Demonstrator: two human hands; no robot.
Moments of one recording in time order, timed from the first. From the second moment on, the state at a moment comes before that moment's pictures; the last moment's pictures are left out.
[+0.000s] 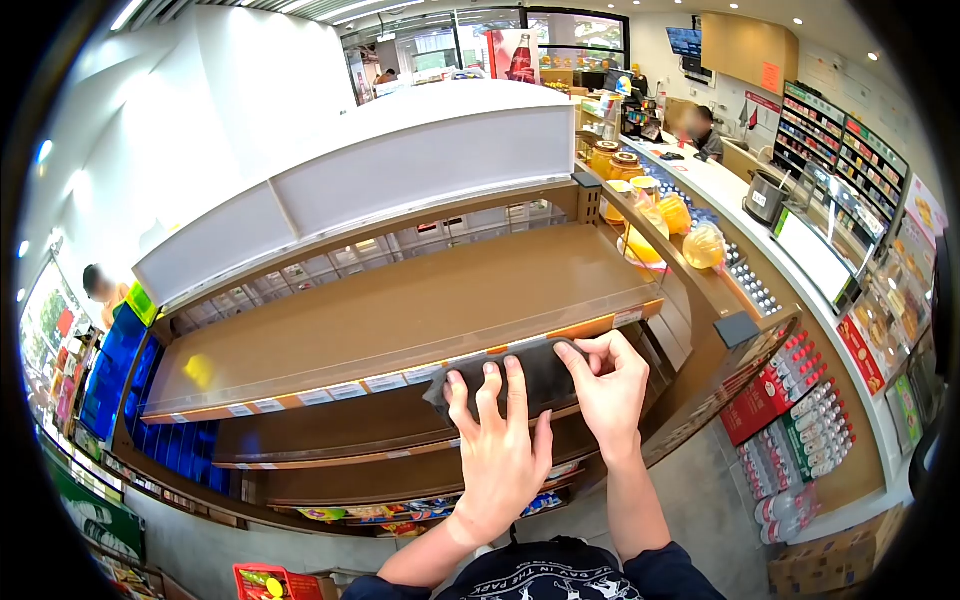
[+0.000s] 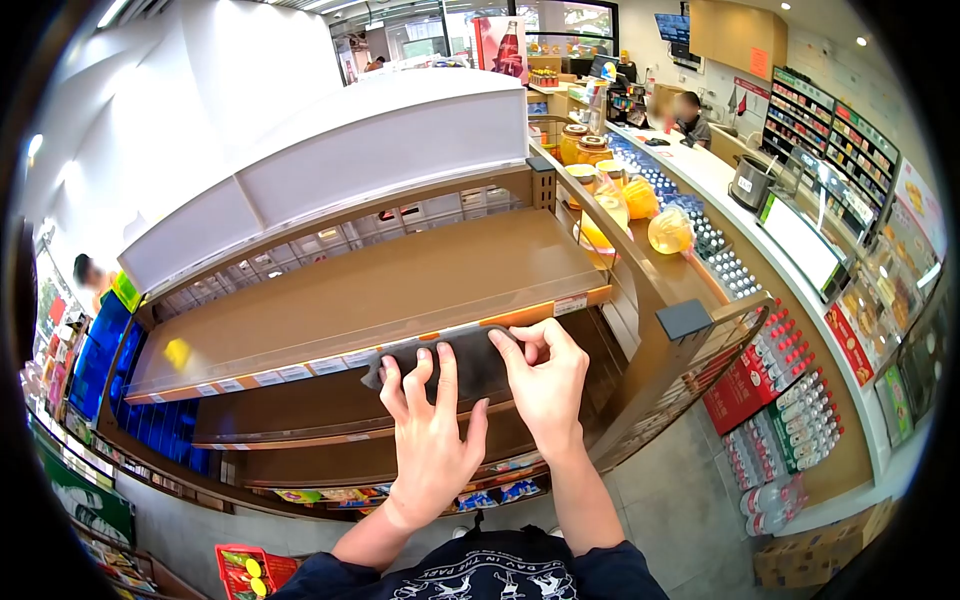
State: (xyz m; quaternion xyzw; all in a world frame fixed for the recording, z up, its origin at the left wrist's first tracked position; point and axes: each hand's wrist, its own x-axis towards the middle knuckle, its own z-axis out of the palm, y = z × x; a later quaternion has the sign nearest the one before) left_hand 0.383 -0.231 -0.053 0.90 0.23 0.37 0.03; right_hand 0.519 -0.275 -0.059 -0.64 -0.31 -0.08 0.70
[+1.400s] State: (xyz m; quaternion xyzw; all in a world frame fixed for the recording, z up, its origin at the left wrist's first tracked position) left_hand 0.425 -0.251 -0.056 0.91 0.19 0.36 -0.02; right_hand 0.521 -0.309 -0.069 -0.66 -0.39 -0.12 0.63
